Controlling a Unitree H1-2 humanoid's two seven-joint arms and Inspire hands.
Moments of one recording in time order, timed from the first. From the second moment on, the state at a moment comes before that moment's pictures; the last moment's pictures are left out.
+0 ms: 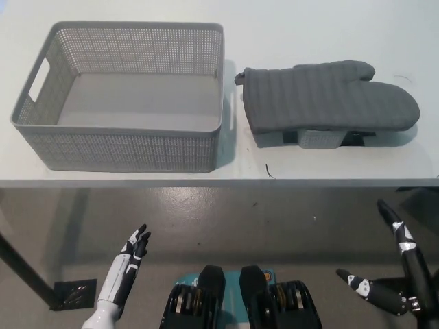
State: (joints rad) left_arm -0.14 0.11 -0.05 0.53 0.11 -0.40 0.02; right_arm 0.07 -0.18 0.02 -0.05 -0.27 -0.36 -0.04
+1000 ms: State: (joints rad) left_arm -0.14 0.11 -0.06 0.55 0.12 -0.40 0.02; right_arm -0.37 -0.28 0.01 -0.17 -0.88 0.03 0.10
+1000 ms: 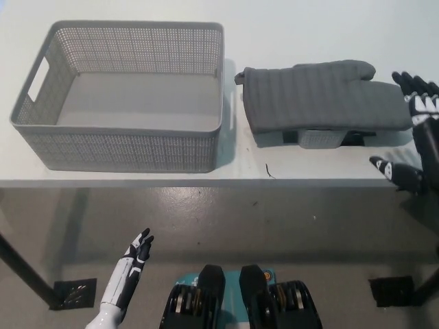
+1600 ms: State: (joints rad) left_arm -0.14 0.12 -0.07 0.55 0.13 -0.43 0.02; right_arm -0.50 -0.29 0.12 0.19 -1.01 0.19 0.05
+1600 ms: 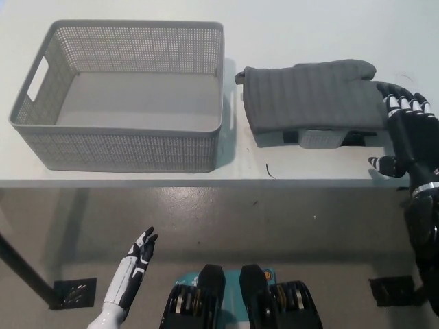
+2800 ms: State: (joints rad) left_arm -0.15 0.11 -0.09 0.55 0.14 -0.43 0.02; right_arm -0.65 -0.25 0.20 0.41 -0.99 0.25 -0.07
